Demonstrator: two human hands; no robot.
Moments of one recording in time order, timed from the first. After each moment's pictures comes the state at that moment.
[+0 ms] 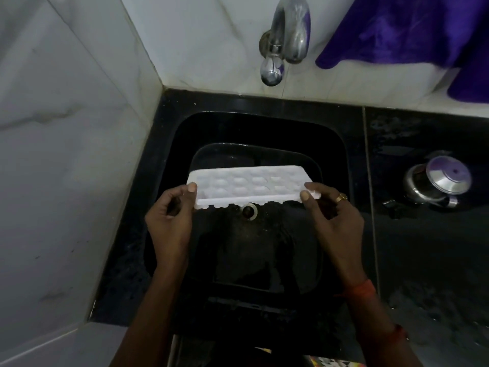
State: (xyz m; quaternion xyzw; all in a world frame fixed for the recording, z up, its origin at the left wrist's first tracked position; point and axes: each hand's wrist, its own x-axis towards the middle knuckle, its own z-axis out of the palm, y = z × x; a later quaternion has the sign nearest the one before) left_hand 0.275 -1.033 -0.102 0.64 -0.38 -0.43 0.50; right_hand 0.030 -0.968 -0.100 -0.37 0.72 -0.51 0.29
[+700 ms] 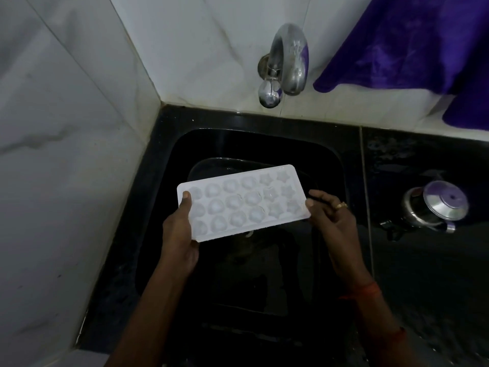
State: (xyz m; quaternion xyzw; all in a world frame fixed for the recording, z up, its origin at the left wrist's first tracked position) left_hand 0.255 -1.071 -0.102 0.64 -0.14 -0.63 0.42; right_hand -0.002 -1.004 -0.114 -0.27 0.67 -0.52 0.46
